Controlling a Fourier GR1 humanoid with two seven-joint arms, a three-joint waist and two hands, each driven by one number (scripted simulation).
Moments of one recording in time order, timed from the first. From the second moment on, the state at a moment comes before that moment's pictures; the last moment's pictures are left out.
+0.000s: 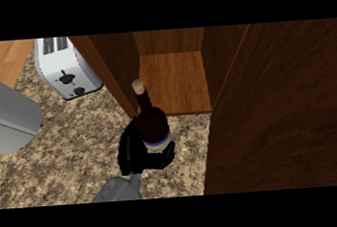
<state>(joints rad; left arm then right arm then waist) -0.24 0.00 -0.47 -1.03 0.80 0.27 -0.61 -0.08 -0.03 0.08 -2.43 -0.13 0.14 0.57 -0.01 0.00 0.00</state>
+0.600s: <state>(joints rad) -0.47 0.00 -0.54 -0.79 0.98 0.28 -0.75 -0.11 -0.06 0.02 -2.40 -0.21 0.16 0.57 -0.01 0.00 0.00</state>
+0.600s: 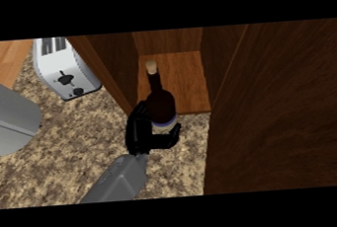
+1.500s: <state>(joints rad) -0.80 0.00 -0.46 -0.53 1.14 0.29 -0.73 -0.09 -0.06 0.02 -2.38 -0.21 0.17 0.52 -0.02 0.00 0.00</state>
